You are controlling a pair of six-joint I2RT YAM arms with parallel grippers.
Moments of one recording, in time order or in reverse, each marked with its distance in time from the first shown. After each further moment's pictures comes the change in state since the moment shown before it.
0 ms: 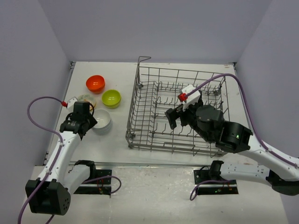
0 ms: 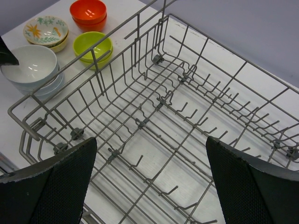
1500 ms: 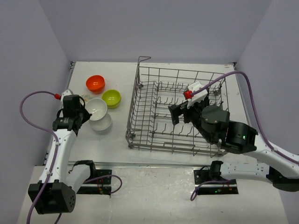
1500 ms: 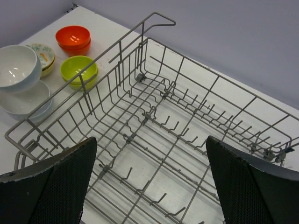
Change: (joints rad) left arm 0.129 -0.008 0.124 0.026 0.155 0.113; right arm 0.080 0.022 0.092 -0.002 0.179 -0.042
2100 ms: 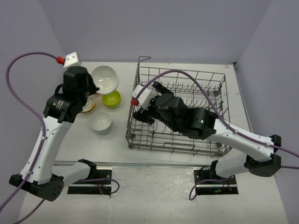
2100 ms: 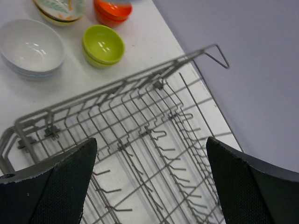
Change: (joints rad) left arm -0.525 0.215 0.701 -0.214 -0.273 0.052; right arm 0.028 0.447 0.315 -0.044 -0.241 -0.396
